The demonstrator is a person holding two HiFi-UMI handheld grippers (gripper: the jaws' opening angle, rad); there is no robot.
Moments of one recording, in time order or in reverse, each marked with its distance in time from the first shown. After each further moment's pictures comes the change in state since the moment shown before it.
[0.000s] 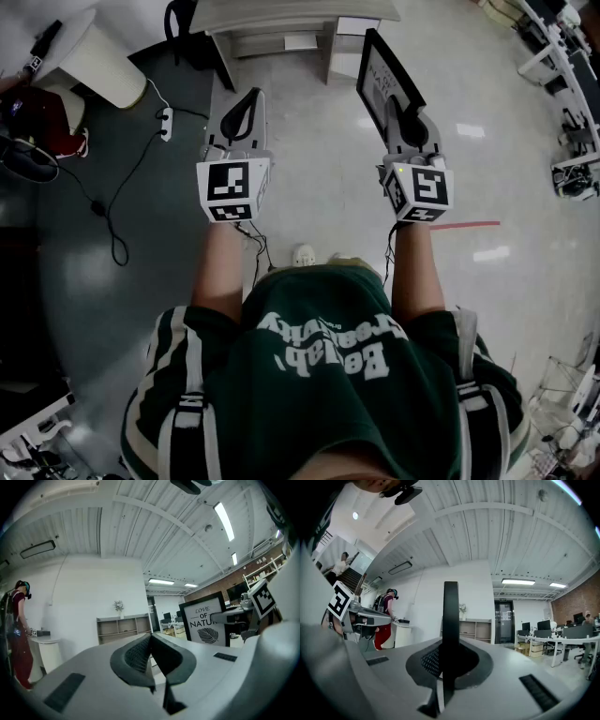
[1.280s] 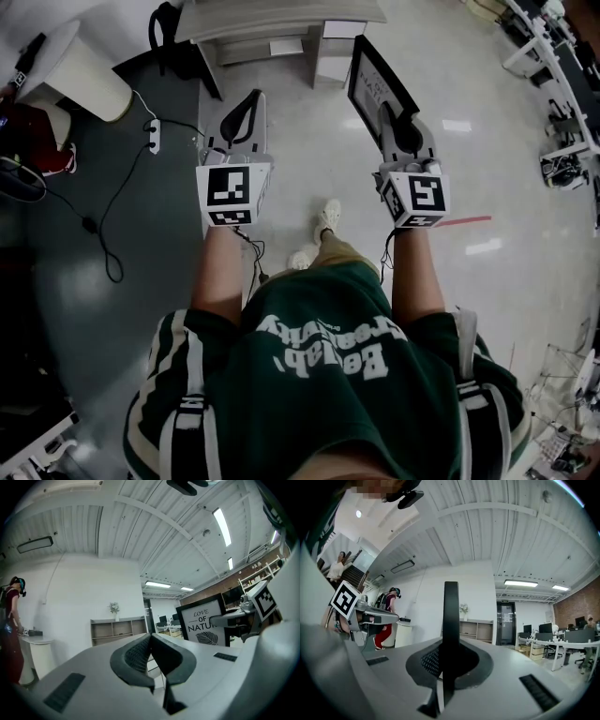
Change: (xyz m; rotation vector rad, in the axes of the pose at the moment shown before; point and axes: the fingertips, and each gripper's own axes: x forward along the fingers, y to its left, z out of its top) left arm 0.021 0.003 0.004 -0.003 -0.041 -0.057; right arm 0.009 0.006 0.001 -0.032 -0.006 0.015
